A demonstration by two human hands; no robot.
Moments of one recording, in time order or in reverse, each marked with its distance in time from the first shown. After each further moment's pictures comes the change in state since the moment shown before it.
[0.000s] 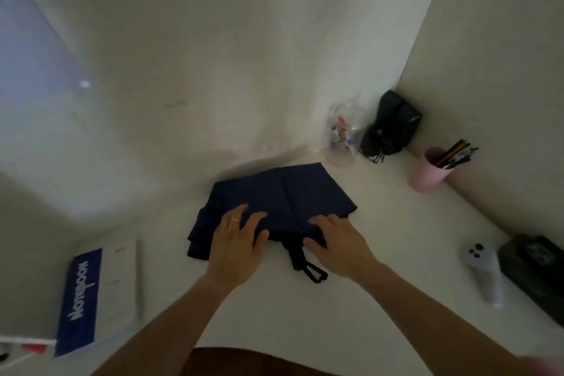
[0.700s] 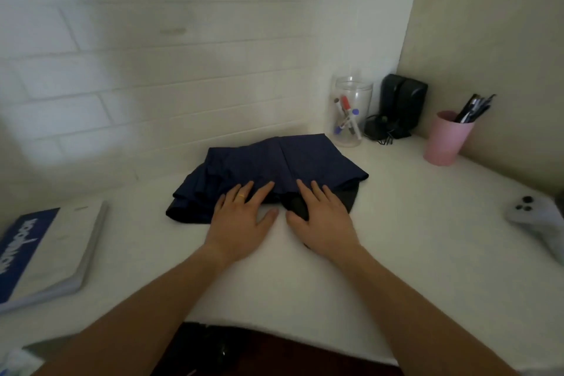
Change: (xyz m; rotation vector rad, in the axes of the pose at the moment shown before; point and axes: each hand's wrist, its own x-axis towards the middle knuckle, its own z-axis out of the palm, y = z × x) left_hand -0.012 -0.035 0.117 0.097 0.112 0.091; right_hand 0.024 0.027 0.146 -0.024 0.337 -0.083
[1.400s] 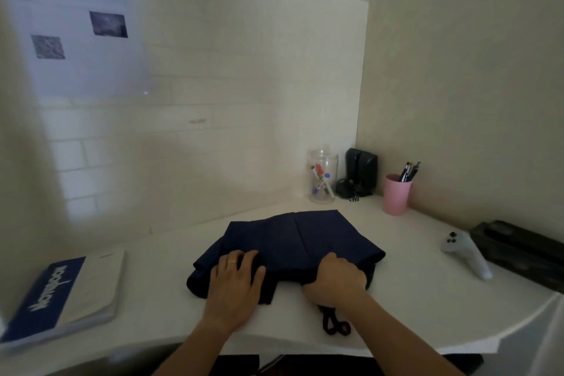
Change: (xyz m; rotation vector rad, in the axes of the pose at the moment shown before) left_hand -0.082 0.017 -0.023 -0.030 0.249 -0.015; right_hand -0.103 -0.039 -0.063 -0.214 -0.094 0.326
